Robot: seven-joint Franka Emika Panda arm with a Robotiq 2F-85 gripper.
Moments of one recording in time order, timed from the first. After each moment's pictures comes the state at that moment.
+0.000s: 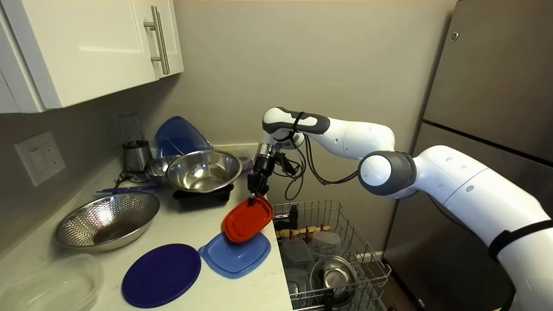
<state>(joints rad) 0.22 1.23 0.50 -0.56 0.30 1.31 -0.23</state>
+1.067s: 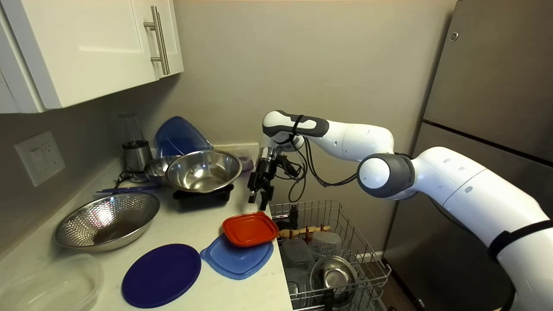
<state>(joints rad) 0.23 1.24 0.47 -0.56 0.30 1.27 -0.23</state>
